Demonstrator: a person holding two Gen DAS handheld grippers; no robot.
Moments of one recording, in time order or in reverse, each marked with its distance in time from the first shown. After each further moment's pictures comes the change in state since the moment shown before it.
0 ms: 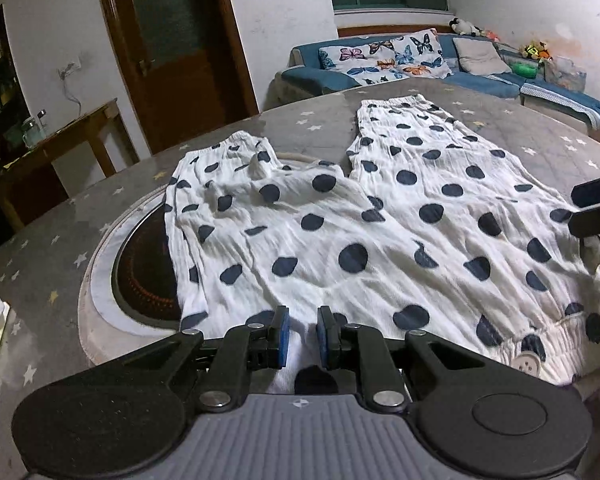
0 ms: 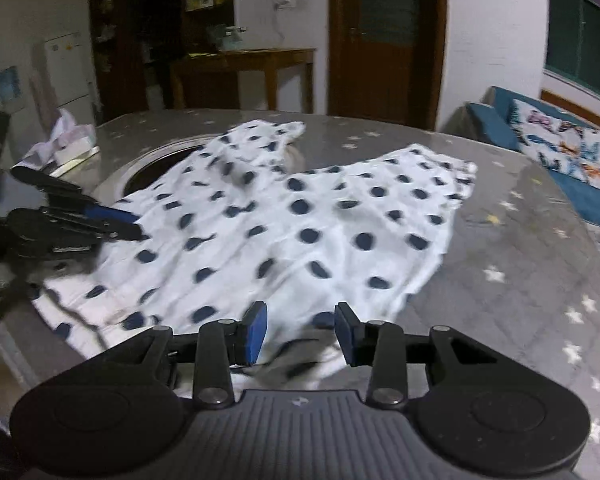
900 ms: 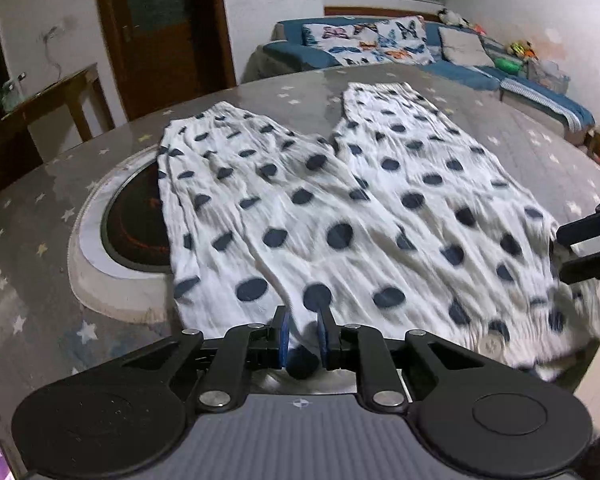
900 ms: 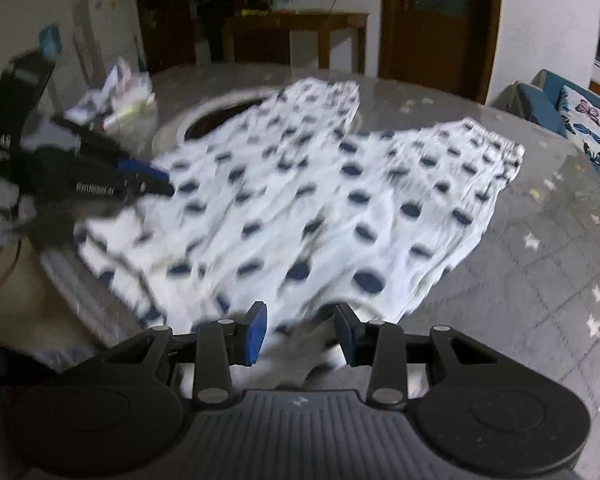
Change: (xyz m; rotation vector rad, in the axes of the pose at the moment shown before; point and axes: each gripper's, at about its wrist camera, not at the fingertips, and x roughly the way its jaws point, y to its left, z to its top) left arm -0.018 0.028 0.007 -0.062 0.081 -0.107; right arm -0.013 0.000 0.008 -0.073 0.107 0.097
